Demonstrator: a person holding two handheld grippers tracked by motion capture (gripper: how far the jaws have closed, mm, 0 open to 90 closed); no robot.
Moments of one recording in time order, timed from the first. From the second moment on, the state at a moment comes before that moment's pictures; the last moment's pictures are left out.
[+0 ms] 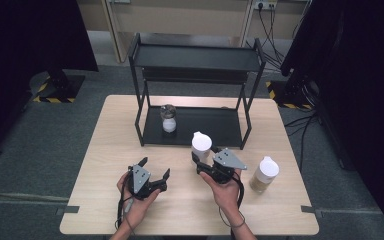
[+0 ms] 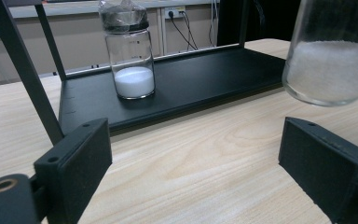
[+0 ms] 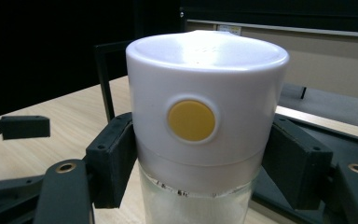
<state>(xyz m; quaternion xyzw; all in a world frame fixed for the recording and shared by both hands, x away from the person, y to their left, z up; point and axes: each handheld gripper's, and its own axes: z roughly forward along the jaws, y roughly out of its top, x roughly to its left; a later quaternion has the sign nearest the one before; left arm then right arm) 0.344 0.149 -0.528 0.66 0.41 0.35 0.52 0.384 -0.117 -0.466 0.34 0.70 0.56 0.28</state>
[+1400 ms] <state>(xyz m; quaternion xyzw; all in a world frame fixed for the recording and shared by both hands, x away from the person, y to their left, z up) 0.344 0.148 -0.528 0.66 0.41 0.35 0.52 0.451 -0.106 -0.452 0.39 0.68 0.54 0.30</state>
